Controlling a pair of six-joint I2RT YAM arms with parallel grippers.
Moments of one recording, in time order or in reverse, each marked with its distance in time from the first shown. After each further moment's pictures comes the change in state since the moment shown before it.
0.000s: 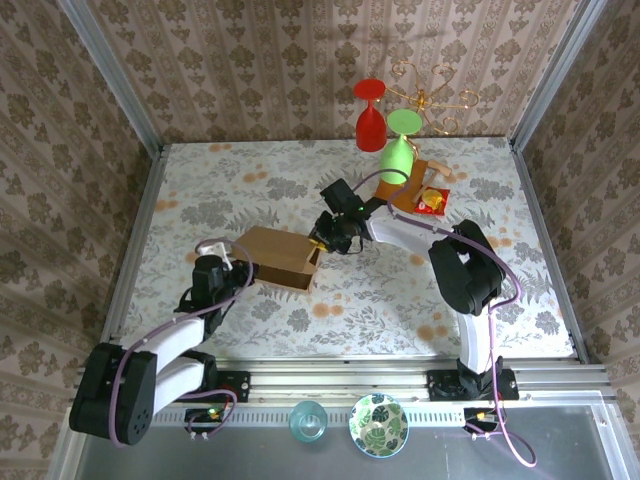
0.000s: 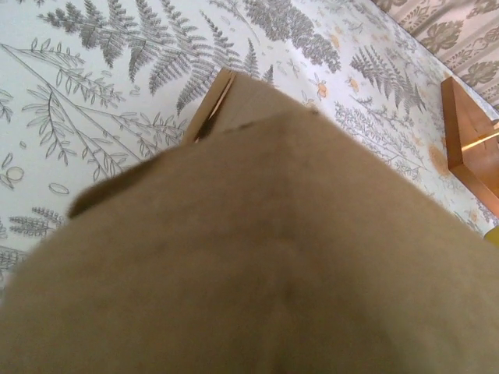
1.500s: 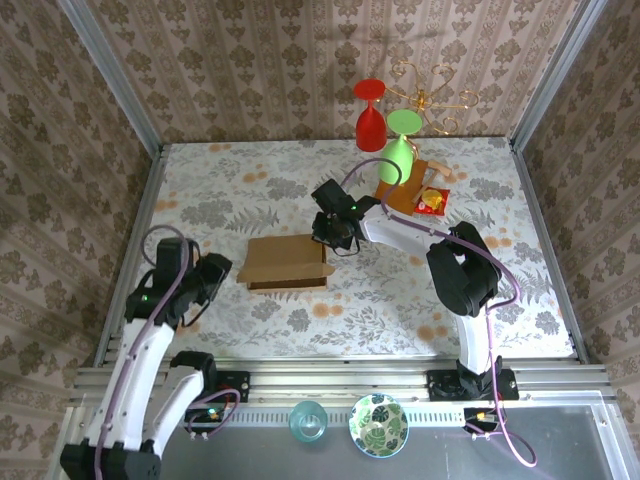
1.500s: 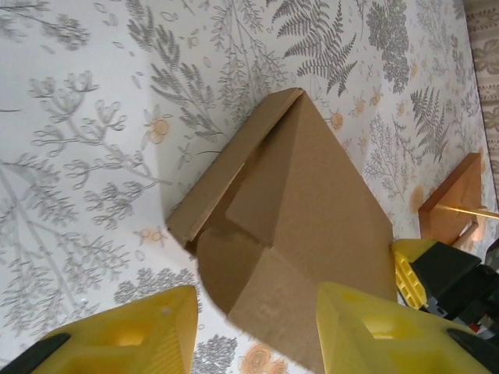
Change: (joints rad) left arm 0.122 -0.284 0.534 -1.187 0.053 -0.422; right arm 0.039 0.011 0.068 -0.093 0.207 -0.241
